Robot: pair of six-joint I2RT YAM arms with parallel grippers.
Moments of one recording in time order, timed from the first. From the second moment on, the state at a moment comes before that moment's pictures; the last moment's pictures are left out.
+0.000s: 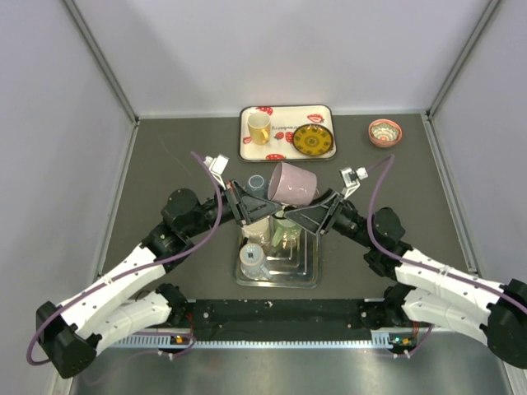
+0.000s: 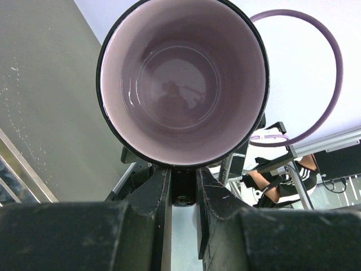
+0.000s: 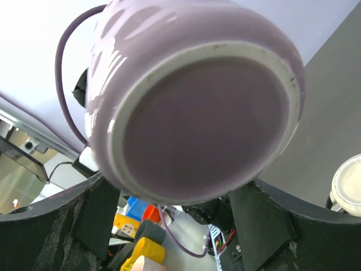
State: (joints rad) left arm -0.73 0.86 0.71 0.23 0.42 -1.07; right arm 0.80 0.90 0.43 0.79 -0.31 1.07
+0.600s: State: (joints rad) left arm -0.75 0.86 0.71 0.28 0.37 -1.07; right arm 0.75 1.03 0.41 1.06 -0.37 1.26
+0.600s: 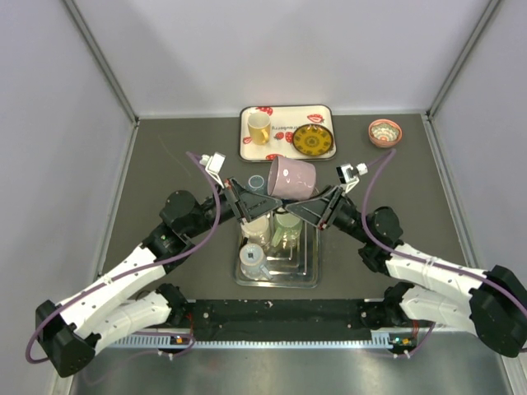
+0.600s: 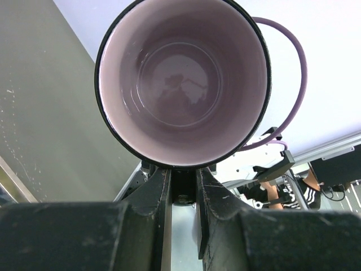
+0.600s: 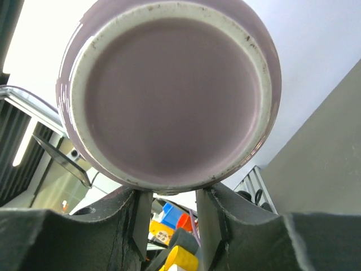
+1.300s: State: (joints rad) left arm -0.78 0.86 0.71 0.29 0.30 -1.06; right arm 0.73 1.10 0.42 1.16 -0.40 1.36
